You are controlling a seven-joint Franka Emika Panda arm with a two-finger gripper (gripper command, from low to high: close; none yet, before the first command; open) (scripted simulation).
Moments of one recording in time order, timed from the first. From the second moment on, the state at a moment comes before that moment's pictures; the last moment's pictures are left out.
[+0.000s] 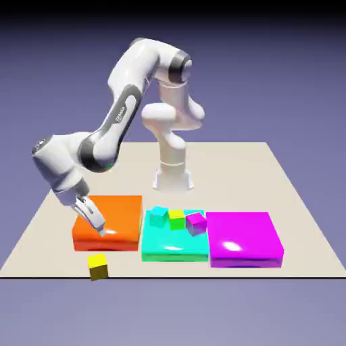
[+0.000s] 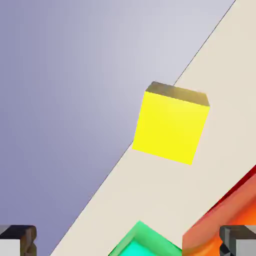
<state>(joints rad) -0.01 0.56 -0.59 -1.81 0.69 1.88 0.89</state>
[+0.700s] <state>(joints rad) 0.05 1.18 -0.87 -1.40 1.09 1.37 0.93</state>
